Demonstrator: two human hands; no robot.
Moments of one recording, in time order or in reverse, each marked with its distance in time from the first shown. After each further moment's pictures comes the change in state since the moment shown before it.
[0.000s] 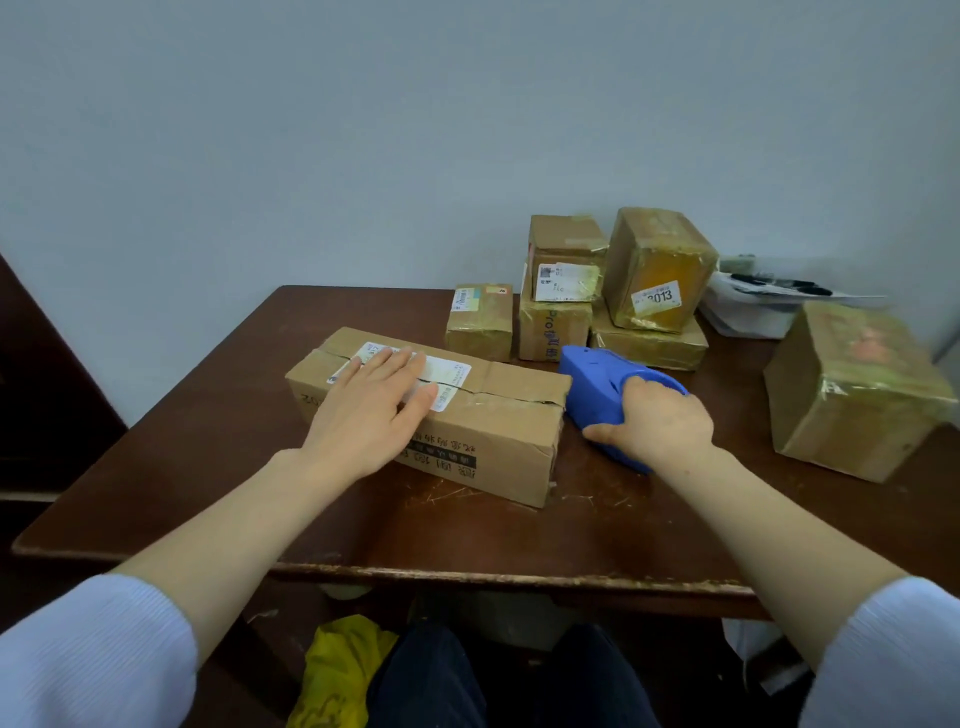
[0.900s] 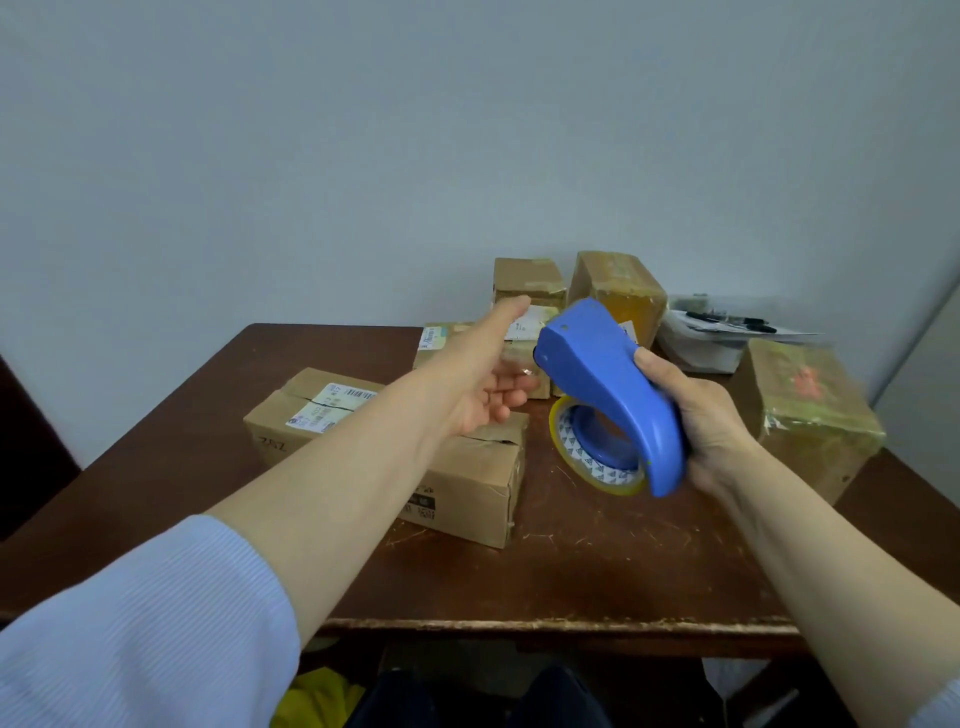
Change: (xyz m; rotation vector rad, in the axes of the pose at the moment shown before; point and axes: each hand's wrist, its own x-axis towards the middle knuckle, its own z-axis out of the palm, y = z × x) left_hand 0.059 0.139 -0.054 -1.321 -0.361 -0.532; right_hand -0.024 0.049 -0.054 1.749 -0.021 0.184
